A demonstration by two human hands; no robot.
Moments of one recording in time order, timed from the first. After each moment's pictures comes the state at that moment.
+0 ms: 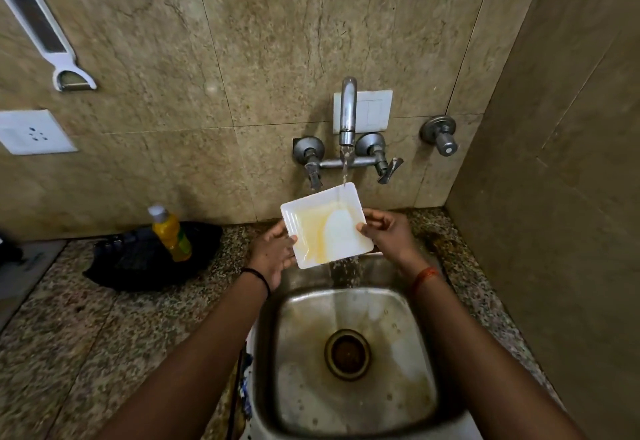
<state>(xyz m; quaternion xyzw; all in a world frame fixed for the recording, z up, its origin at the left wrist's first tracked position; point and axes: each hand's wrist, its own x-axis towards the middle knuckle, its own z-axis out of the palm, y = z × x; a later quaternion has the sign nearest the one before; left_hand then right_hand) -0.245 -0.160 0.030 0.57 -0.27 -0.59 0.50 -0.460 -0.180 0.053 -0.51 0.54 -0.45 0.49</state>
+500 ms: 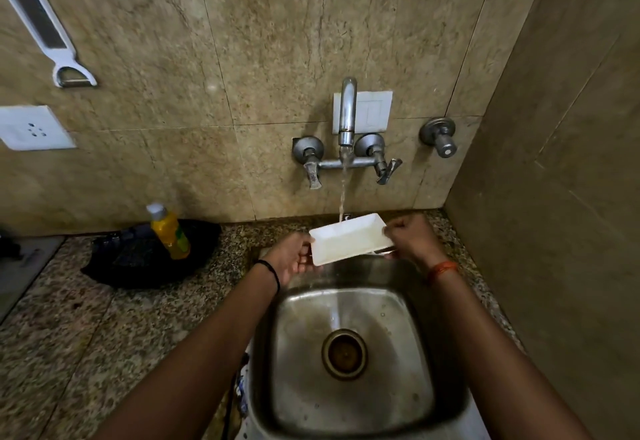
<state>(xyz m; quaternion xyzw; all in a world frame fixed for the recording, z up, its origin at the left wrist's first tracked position) -0.274 -0.160 0.050 0.61 -0.27 -0.65 0.36 -0.489 -0.182 0.070 -0.50 0.67 -0.33 0.44</state>
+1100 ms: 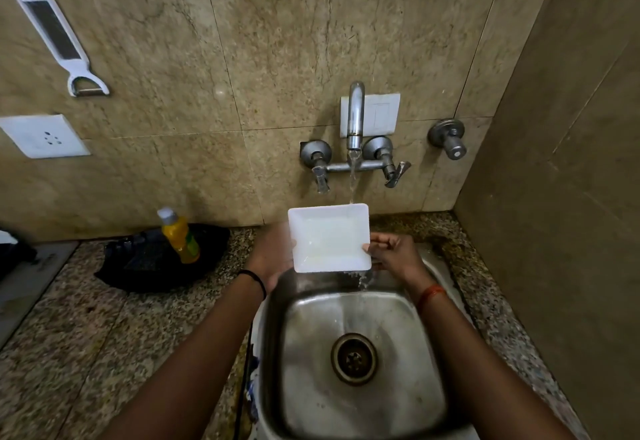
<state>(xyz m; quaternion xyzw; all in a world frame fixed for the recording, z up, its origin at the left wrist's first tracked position) -0.233 -0.155 0.042 0.60 -0.31 -0.57 0.47 -0.464 -0.171 0.029 -0.48 0.57 -0.41 0.53</state>
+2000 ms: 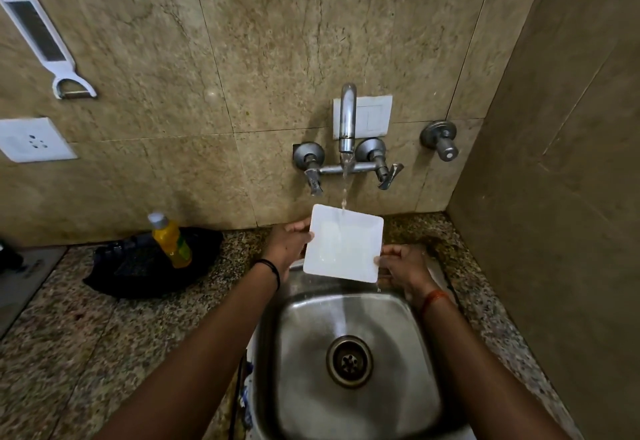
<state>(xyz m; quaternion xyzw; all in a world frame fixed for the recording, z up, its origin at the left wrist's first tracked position) -0.268 -0.174 0.059 0.61 -0.37 -0.55 0.44 -0.484 -0.180 -0.004 -0.36 0.63 -0.41 0.55</state>
